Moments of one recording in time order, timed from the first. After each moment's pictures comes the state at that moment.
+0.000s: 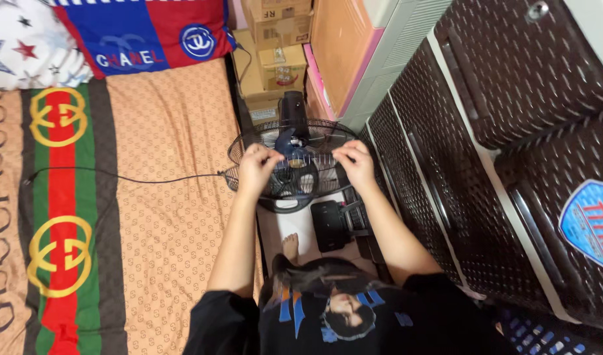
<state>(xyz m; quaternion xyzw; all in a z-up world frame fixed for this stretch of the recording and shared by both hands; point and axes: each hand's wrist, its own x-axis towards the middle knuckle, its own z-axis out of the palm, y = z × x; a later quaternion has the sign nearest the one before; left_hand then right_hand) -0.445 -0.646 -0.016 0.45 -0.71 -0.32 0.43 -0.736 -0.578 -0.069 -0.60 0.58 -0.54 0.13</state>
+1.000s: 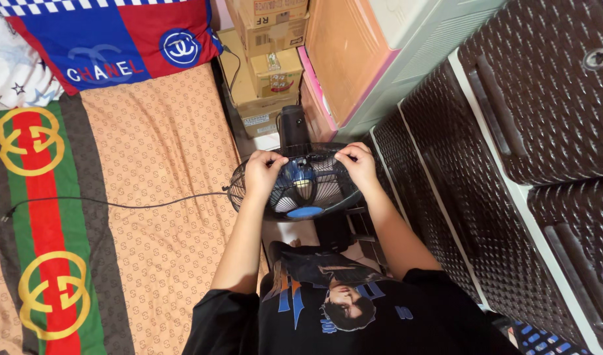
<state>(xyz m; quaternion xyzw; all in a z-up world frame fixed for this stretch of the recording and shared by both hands) -0.456 -0.746 -0.055 0.50 -0.69 -0.35 0.39 -0.739 -0.666 -0.098 -0.54 0.66 -0.50 0.17</state>
